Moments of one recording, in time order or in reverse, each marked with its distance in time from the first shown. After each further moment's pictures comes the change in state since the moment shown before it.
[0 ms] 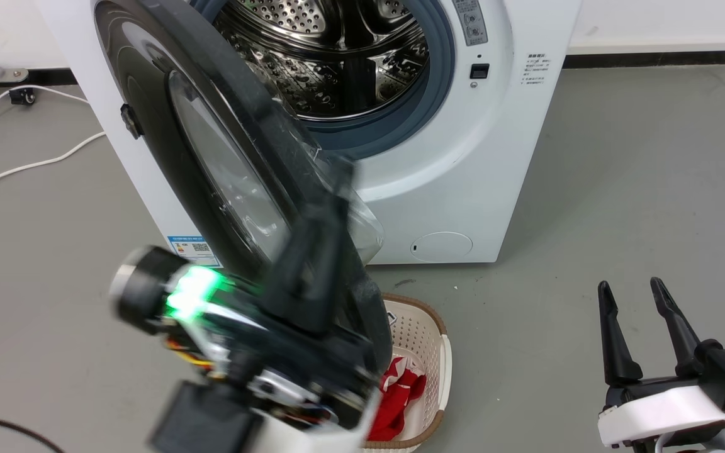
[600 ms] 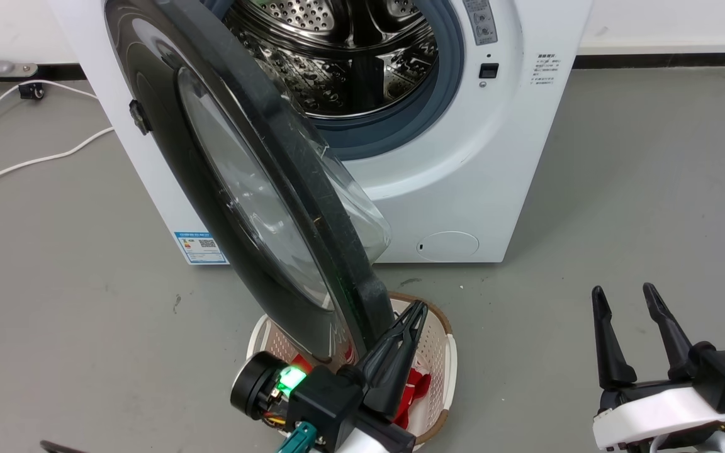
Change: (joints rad) left arm 0.203 0.009 -0.164 0.225 -0.128 0.015 0.248; right arm 0.000 0.000 0.011 0.025 0.026 0.000 0.002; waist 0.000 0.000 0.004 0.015
